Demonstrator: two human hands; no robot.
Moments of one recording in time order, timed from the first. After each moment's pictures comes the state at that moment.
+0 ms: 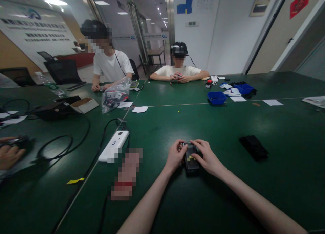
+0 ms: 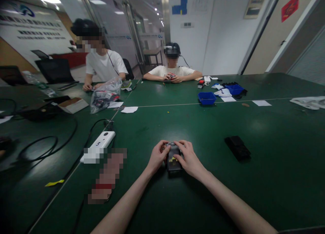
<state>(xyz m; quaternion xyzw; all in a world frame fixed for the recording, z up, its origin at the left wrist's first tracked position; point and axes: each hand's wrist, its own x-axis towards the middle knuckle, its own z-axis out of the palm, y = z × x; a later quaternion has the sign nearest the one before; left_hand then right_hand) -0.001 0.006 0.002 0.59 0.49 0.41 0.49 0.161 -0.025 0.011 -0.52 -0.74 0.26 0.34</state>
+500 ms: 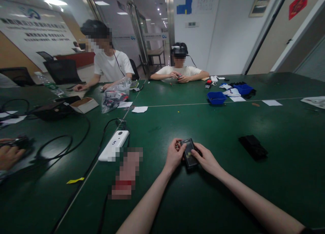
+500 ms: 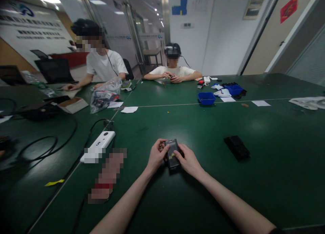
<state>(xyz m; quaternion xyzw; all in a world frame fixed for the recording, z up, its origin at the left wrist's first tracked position) 0.000 0.006 0.001 0.54 0.49 0.46 0.51 0.155 -0.021 0.006 -0.51 -0.70 0.34 0.36</state>
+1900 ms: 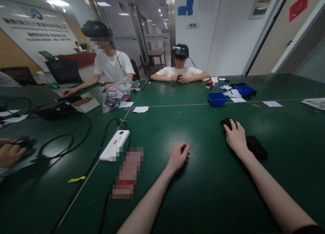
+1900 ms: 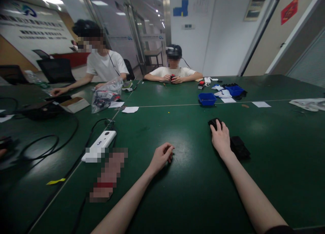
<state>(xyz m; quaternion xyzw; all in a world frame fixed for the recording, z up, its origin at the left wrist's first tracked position) 0.003 0.004 0.002 0.64 0.47 0.36 0.50 0.279 0.023 0.010 -0.71 -0.68 -0.17 0.07</state>
